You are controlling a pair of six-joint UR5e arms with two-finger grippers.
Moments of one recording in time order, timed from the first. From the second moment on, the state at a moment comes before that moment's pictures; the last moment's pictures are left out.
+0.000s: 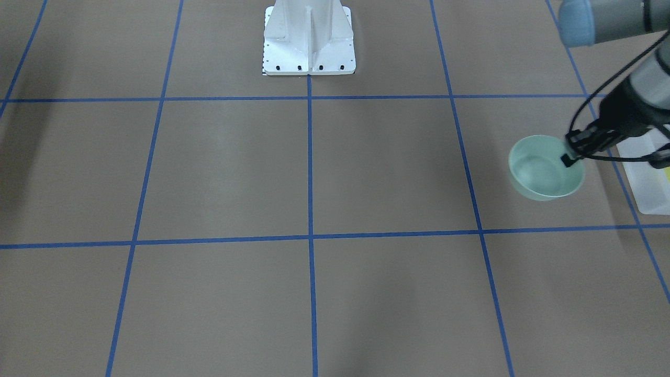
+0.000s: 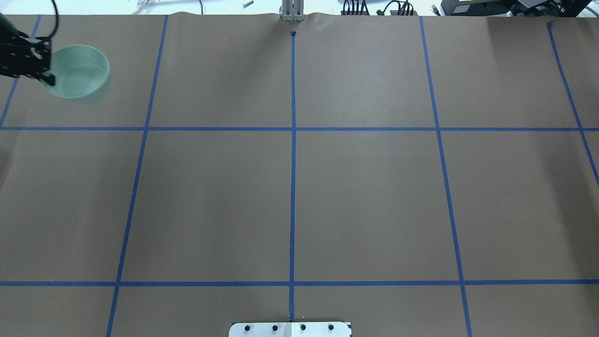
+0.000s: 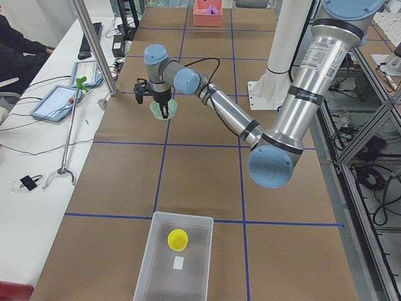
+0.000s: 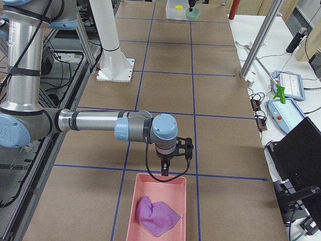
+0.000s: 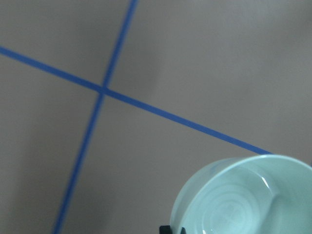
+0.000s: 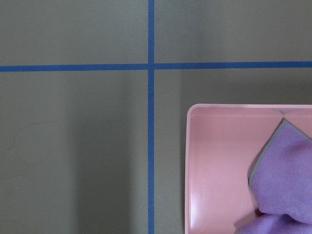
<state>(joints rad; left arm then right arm) -1.28 -1.92 -1.86 -1.32 -2.33 -0.69 1.64 -1.74 1.79 -1.62 2.37 -0.04</state>
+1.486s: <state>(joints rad) -1.81 -1.71 -1.13 -1.77 -2.43 -0.42 1.62 -1.73 1.80 -1.61 2.36 0.05</state>
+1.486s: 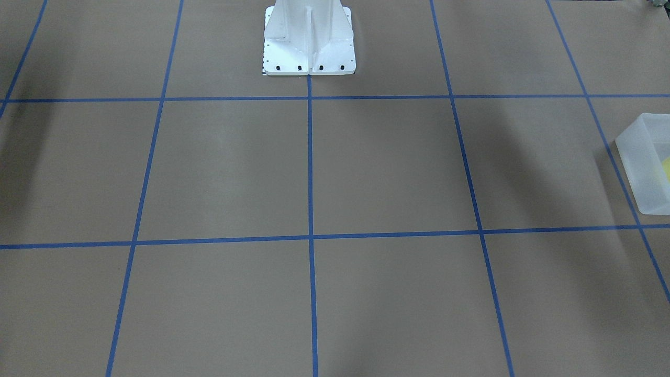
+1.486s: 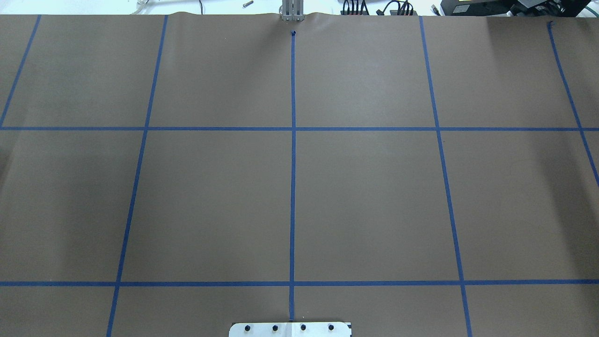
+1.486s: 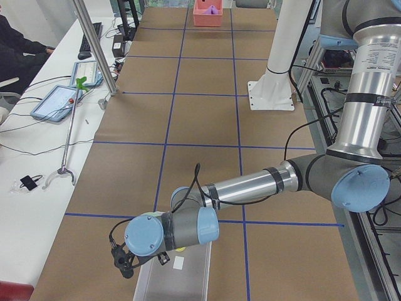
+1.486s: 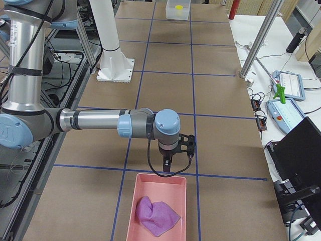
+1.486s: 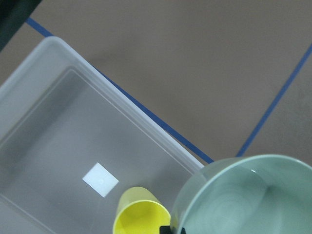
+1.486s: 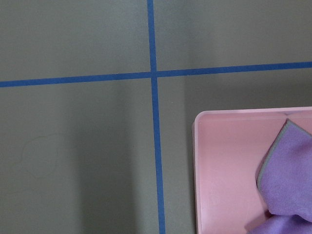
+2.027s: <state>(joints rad) -1.81 -1.68 -1.08 -1.82 -2.36 -0.42 1.62 -1.73 1.81 -1.61 2.36 0.05</state>
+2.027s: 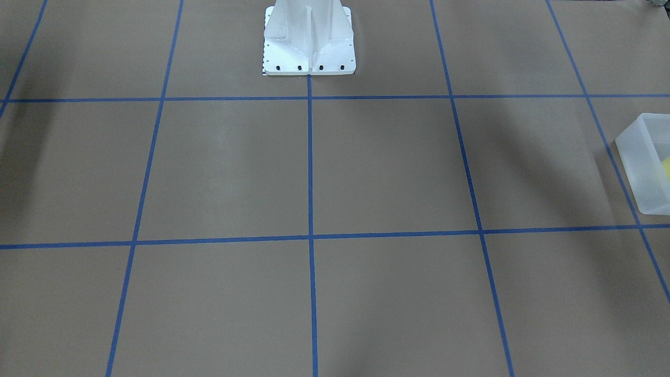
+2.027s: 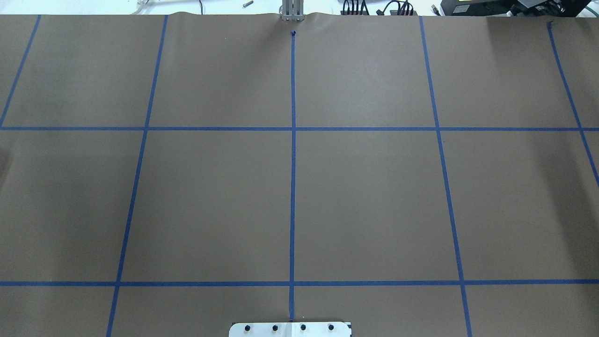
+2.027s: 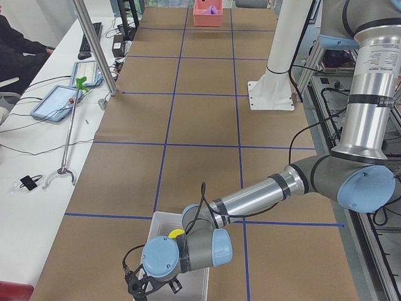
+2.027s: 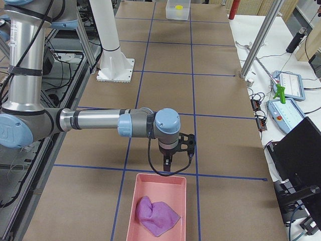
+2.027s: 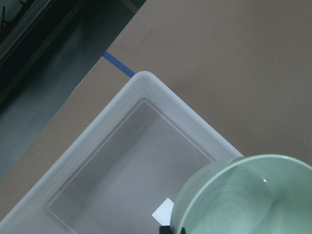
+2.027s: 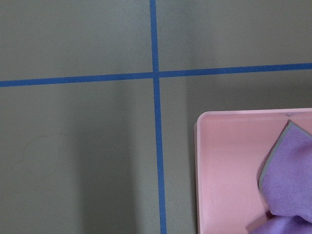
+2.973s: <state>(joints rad) -1.81 -1.64 -1.05 -1.91 -2.31 -0.42 1.62 -1.73 1.80 -1.61 2.36 0.05</state>
